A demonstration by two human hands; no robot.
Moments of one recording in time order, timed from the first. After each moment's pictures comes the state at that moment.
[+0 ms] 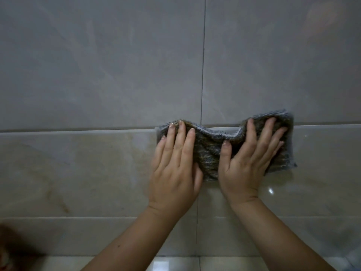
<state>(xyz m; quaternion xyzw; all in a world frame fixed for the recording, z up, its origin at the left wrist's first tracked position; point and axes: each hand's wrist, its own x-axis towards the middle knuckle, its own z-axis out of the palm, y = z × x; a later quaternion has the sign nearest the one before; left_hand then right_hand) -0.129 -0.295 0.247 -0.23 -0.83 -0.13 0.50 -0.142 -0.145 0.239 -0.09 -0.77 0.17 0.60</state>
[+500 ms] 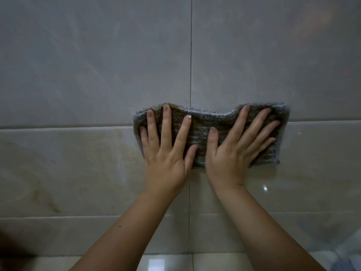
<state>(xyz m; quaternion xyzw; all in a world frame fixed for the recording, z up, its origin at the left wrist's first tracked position) -0.162 -0.283 0.246 -0.20 -0.82 -0.14 0.52 -0.154 -0.151 0.251 -0.14 -0.77 0.16 0.60</state>
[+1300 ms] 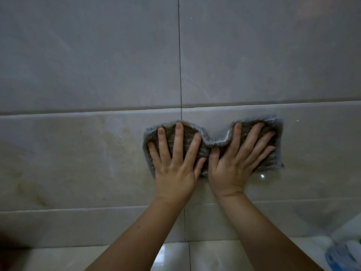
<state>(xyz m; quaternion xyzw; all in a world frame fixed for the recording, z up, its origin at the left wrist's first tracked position) -0.166 -0.251 0.173 -0.20 -0.82 -0.09 0.53 -0.157 -0.125 0.176 -0.11 -0.79 0.11 0.59</state>
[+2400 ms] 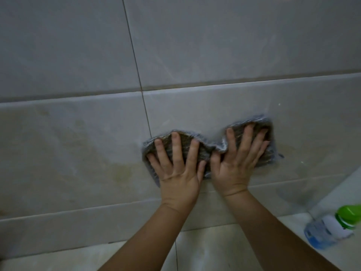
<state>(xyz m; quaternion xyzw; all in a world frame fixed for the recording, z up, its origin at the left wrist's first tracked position) -0.157 -0.187 0.119 -0.19 -0.82 -0.16 0.51 -0.147 -0.059 0.129 -0.06 -0.80 0.08 0.60</state>
